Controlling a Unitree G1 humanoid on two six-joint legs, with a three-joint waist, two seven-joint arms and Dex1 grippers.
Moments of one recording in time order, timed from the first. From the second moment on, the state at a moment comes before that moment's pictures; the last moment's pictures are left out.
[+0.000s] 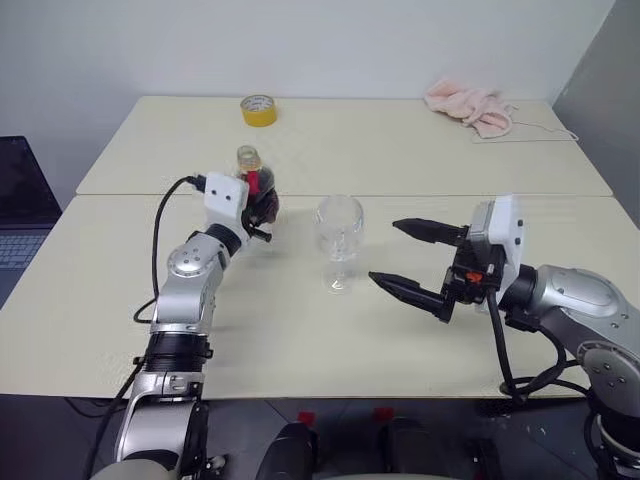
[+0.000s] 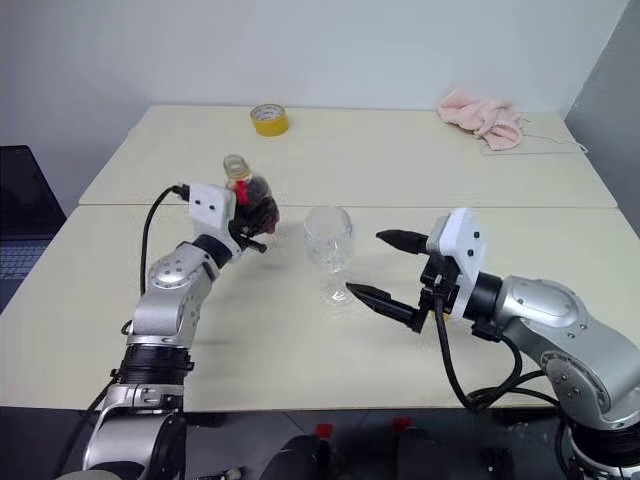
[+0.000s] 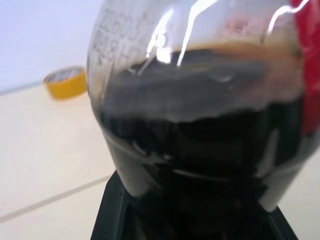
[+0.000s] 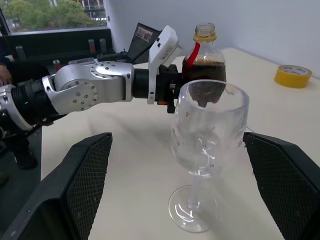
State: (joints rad) left arm -0.55 0.37 0.07 0.15 -0.15 0.22 -0.41; right arm -0.33 -0.65 -0.08 -0.75 0.81 0.79 0.56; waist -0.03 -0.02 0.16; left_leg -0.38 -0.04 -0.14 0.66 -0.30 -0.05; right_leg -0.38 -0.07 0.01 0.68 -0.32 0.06
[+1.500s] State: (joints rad) left arm -0.74 0.58 -0.13 0.37 0.30 -0.43 -0.47; right arm -0.51 -0.62 0.04 -0.68 0.77 0.91 0.45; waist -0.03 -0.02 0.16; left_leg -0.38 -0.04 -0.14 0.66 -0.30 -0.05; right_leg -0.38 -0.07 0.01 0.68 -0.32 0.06
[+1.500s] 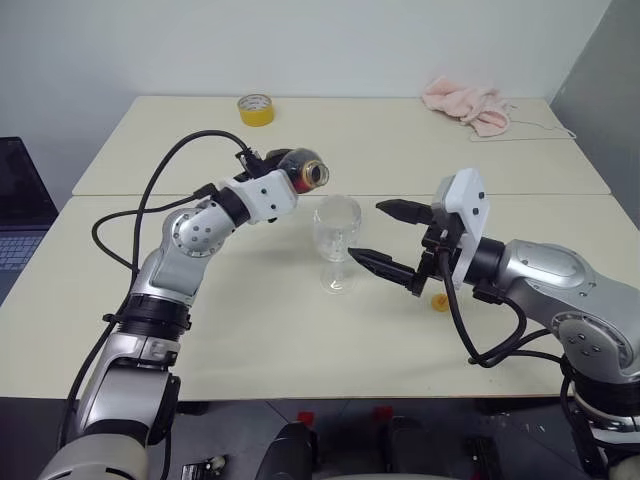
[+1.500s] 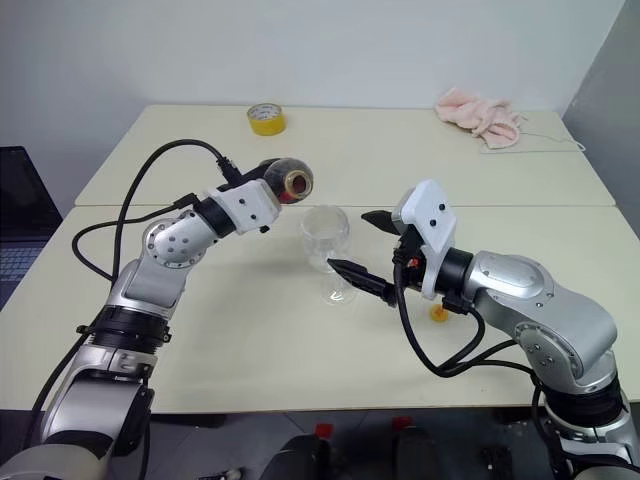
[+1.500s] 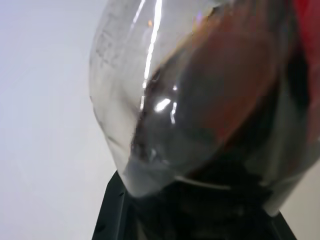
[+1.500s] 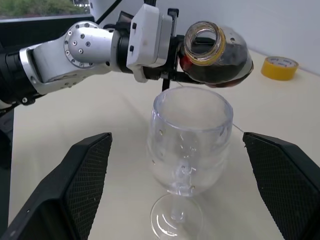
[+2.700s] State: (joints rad) left arm -0.83 0.63 -0.18 0.49 0.53 -0.64 -0.29; right arm -0.50 -0.63 0.04 -0.70 0.78 0.93 0.48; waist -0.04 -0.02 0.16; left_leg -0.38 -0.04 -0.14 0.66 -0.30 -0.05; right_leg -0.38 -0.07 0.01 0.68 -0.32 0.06
